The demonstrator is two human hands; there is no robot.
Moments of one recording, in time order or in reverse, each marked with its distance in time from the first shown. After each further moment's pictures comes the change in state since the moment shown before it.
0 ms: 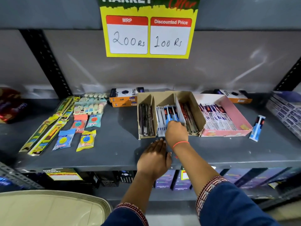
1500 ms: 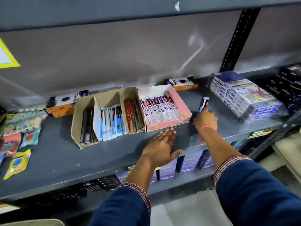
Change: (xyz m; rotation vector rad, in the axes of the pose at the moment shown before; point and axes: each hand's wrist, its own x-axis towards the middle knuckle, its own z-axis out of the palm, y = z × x) left_hand 0.090 0.148 0.060 0.000 -0.330 0.395; right_hand 0.028 0.269 -0.051 0.270 0.211 0.602
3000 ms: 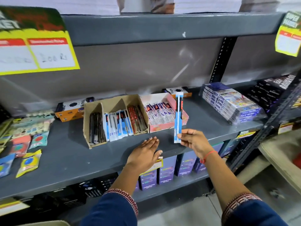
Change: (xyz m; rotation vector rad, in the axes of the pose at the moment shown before) left_hand -0.061 -0.031 -0.006 -0.008 -0.007 -0.102; right_hand -0.100 0.017 -0.010 1.050 -0.546 -0.052
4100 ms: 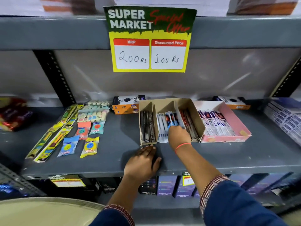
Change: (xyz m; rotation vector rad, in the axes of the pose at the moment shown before) left_hand -0.110 -0.115 -0.020 0.038 0.200 -0.370; right_hand 0.029 -0.007 0.234 -1.581 -0.029 -0.313
